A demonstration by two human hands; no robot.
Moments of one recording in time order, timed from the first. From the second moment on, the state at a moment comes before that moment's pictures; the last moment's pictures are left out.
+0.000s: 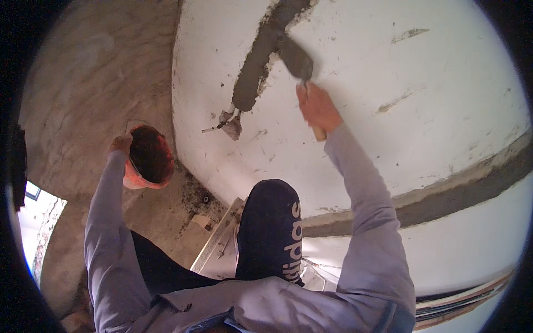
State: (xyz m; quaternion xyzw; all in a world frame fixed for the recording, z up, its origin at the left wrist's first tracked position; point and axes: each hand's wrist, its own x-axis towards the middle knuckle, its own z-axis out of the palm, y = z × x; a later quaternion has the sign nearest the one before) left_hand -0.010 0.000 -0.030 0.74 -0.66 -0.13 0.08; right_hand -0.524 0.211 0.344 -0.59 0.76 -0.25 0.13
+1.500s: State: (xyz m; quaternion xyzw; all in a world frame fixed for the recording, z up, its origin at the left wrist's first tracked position) left_hand -0.060 0.030 -0.014 0.72 -0.67 -0.19 0.03; right_hand -0.545 0.252 0.192 -0.64 0.75 -0.18 -0.04
